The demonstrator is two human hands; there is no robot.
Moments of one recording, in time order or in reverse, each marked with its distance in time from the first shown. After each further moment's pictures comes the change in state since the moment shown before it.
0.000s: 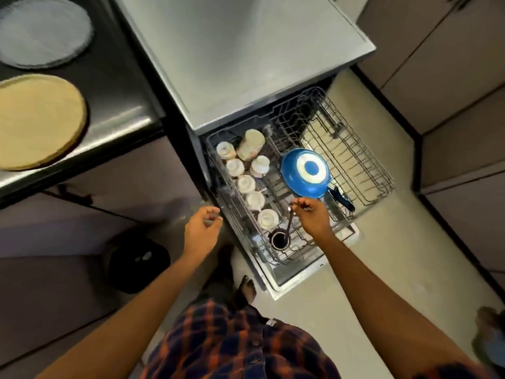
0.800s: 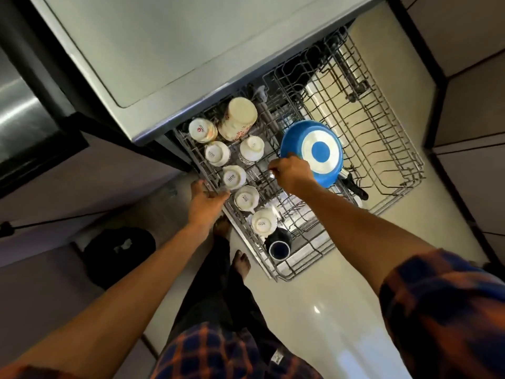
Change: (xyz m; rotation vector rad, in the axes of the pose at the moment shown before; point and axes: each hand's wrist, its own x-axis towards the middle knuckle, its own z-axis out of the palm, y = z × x) left_hand 0.153 0.002 0.094 -0.076 -0.137 -0.409; right_hand 0.192 0.011 0.059 -1.042 -0.379 -0.257
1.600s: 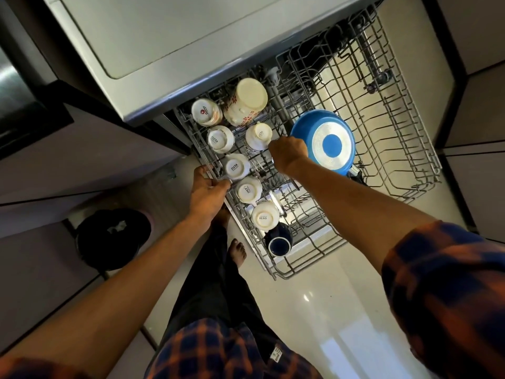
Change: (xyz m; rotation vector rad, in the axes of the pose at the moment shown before) left_hand 0.014 -0.008 0.012 -0.102 0.046 -0.036; right_hand 0.045 -0.022 -0.003 -0.375 -0.164 -0.031
